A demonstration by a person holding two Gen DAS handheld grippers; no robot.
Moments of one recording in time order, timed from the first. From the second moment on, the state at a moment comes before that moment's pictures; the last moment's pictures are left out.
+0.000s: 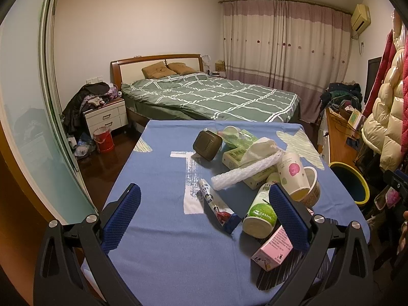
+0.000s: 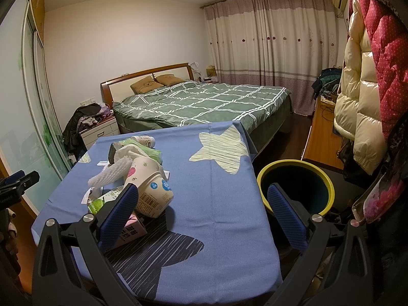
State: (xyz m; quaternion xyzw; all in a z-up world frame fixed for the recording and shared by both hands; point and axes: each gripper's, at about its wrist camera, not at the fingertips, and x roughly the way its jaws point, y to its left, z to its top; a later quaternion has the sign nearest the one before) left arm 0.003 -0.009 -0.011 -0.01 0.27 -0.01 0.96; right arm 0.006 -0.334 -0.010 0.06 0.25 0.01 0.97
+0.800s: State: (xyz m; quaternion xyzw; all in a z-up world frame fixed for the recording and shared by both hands) left arm 0.004 -0.010 -0.014 -0.01 0.27 -0.01 0.96; right arm 0.008 -0.333 -0.013 0.06 0.25 0.00 0.97
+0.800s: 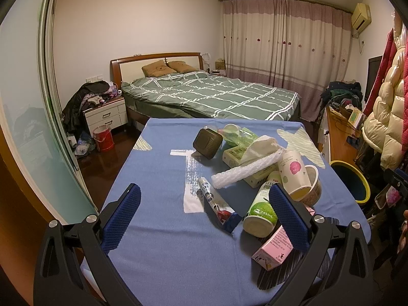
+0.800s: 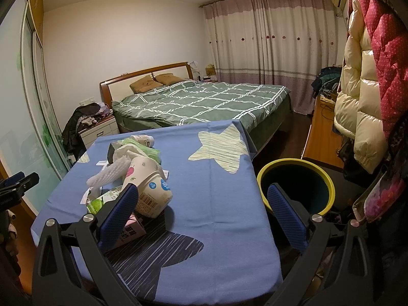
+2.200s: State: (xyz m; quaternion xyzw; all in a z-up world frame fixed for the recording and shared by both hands) left arm 0.044 0.046 -0.047 -0.03 0.32 0.03 0.95; right arm 0.214 -0.187 -0.046 -0.03 0.36 0.14 0.92
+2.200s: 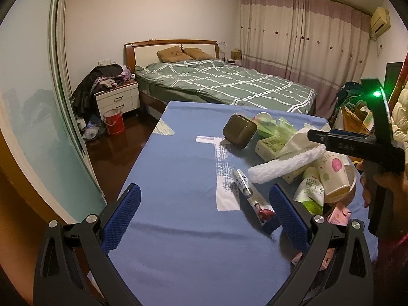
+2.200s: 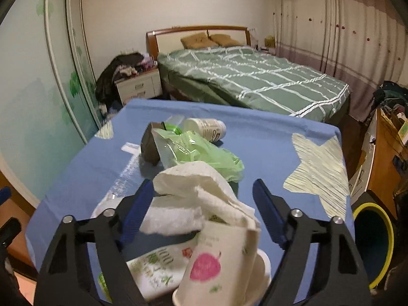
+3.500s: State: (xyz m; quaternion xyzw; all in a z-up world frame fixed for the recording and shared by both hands) left arm 0.054 0.036 -0.056 -0.03 0.33 0.02 0.94; right arm 0.173 -0.266 0.074 0.02 0.23 0.12 0.97
